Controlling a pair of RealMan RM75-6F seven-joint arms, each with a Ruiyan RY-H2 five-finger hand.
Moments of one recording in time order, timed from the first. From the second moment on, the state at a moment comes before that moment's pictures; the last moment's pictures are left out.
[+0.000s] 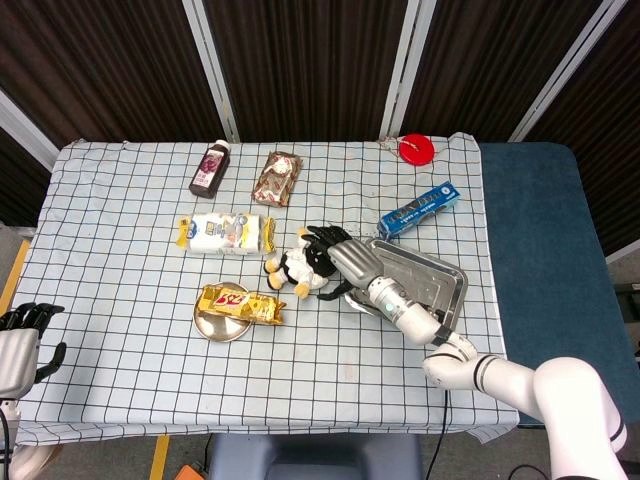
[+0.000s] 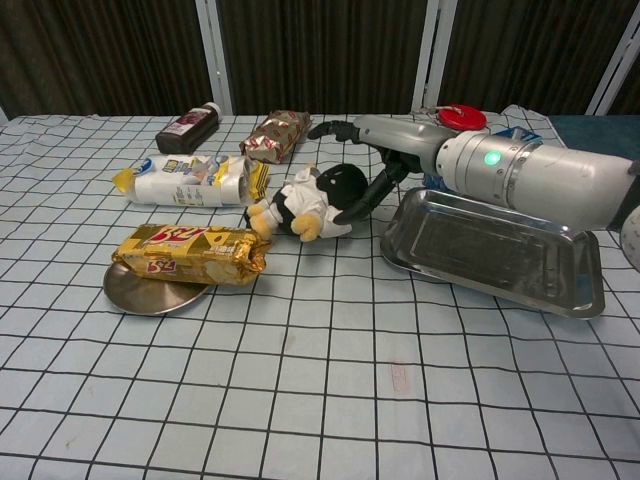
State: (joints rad) left arm -0.13 -1.13 -0.07 -1.62 1.36 1.43 0.24; right arm 0.96 -1.70 0.22 -1.04 -1.42 0.78 0.33
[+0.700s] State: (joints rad) left arm -0.14 -1.16 -0.06 -1.62 1.37 1.41 0.27; right arm 0.45 -1.16 0.06 -1.56 -1.34 1.27 0.03
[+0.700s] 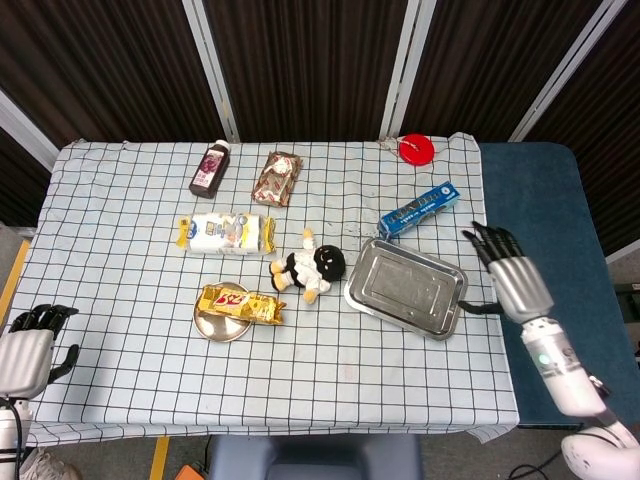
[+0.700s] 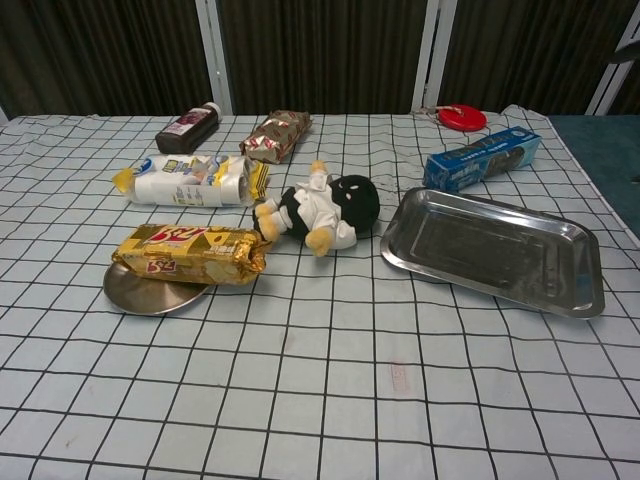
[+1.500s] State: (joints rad) left arm -0.42 -1.24 -0.12 -1.68 1.37 1.10 0.37; right arm 0.21 -1.13 0.08 -1.53 -1.36 1.53 0.09
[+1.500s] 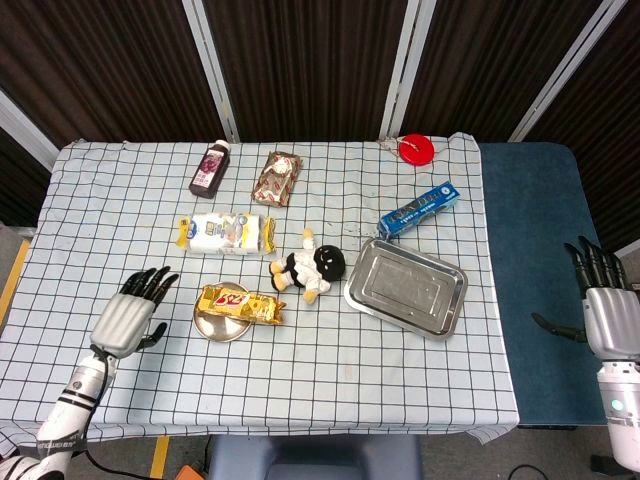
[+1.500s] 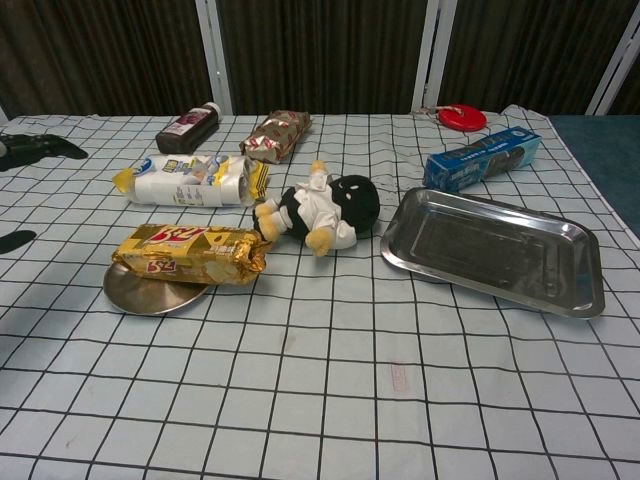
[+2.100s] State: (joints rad) left arm -0.59 -1.40 -0.15 -1.66 1.17 0.93 0.47; right arm 0.13 -1.12 0.13 -1.54 -1.43 1.64 0.13
